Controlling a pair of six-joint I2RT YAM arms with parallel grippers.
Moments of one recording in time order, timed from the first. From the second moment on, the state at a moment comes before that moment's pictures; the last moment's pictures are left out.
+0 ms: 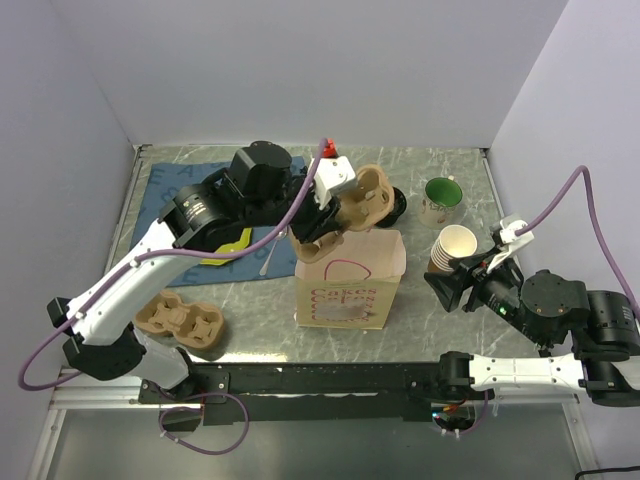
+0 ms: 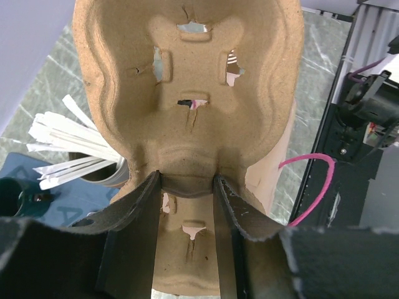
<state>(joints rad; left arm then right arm) -0.95 1.45 1.90 -0.88 0.18 0.18 1.39 0.59 1.34 -1.15 0.77 0.46</state>
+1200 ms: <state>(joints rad) -0.99 1.50 1.88 -0.88 0.24 0.28 1.39 0.63 1.34 -1.14 0.76 0.50</state>
